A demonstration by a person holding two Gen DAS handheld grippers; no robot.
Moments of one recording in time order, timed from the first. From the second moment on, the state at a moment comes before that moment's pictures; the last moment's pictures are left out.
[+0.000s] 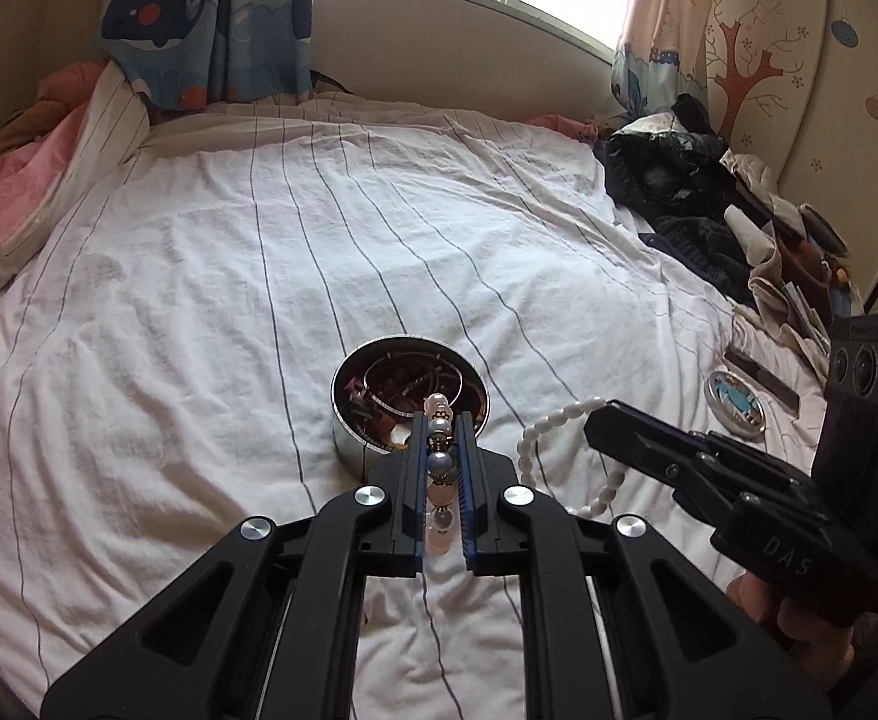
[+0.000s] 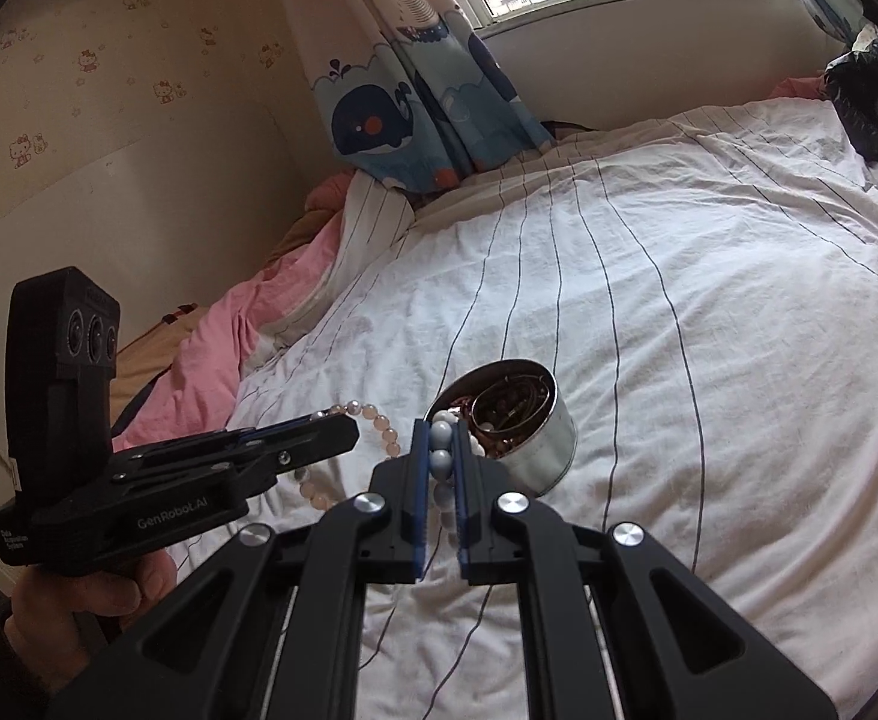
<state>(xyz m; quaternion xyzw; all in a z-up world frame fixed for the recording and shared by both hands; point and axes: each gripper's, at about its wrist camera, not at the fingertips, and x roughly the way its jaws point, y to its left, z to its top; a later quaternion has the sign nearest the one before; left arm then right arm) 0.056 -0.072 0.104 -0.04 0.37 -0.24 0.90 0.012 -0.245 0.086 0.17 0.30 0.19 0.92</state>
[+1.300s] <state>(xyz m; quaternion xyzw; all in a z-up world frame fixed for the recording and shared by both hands) 0.071 -0.026 0.053 -0.16 0.42 -0.16 0.88 0.087 -0.235 0.026 0.19 0.43 0.19 0.86</state>
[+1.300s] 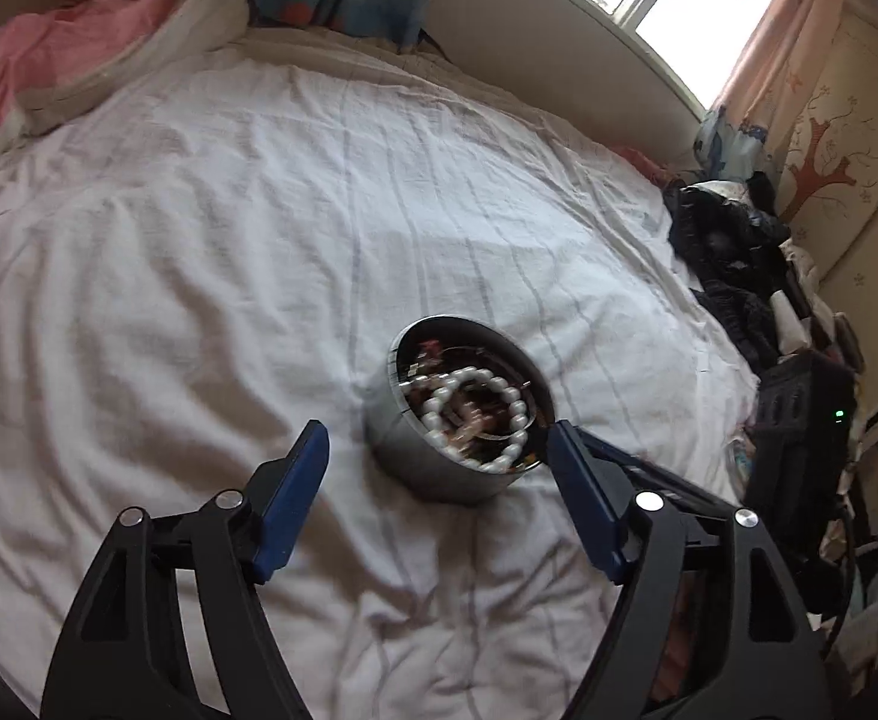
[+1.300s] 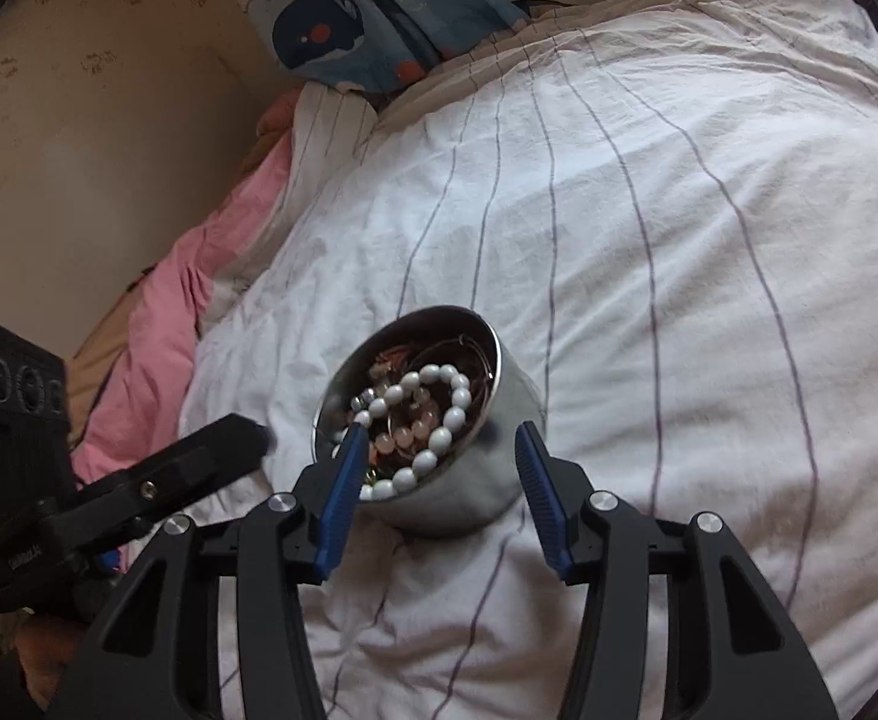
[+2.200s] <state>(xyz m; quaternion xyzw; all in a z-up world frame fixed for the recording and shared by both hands) 0.013 -0.028 -0.002 0.03 0.47 -0.05 0.88 -0.011 -0.232 -0.007 -0.01 0.48 0.01 0.88</state>
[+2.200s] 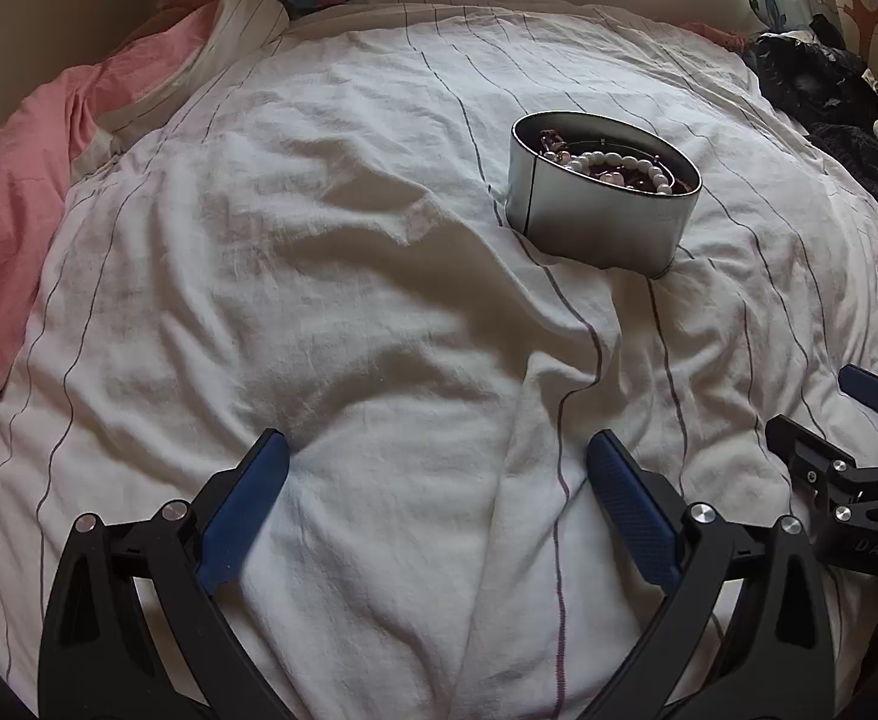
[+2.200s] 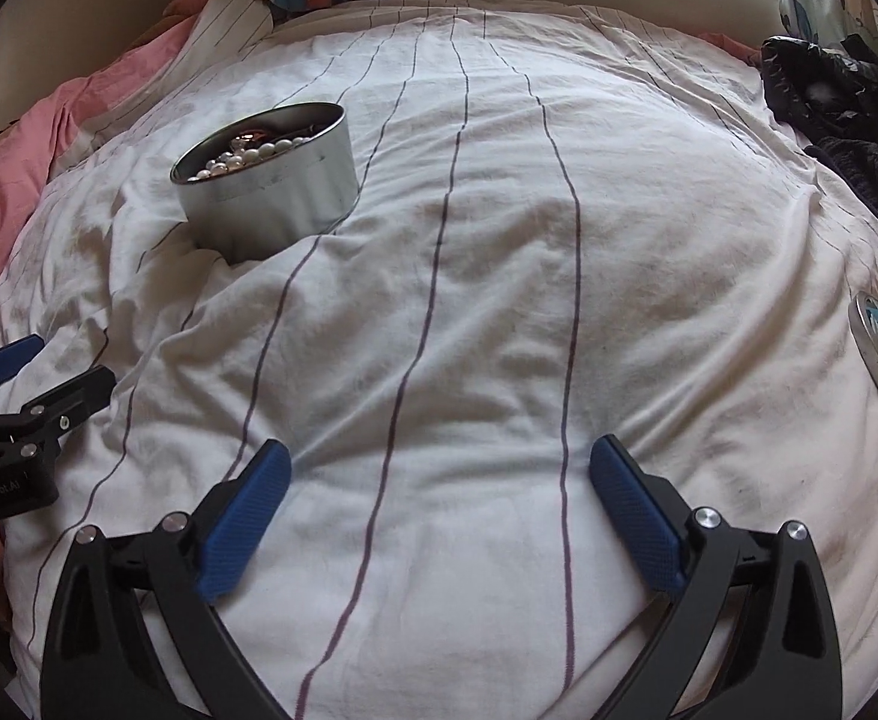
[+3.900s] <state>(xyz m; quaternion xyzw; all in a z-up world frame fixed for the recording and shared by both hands) 0.021 -0.023 -0.007 0.01 0.48 -0.06 0.88 -0.009 -0.232 -0.008 0.00 0.48 0.00 0.88</state>
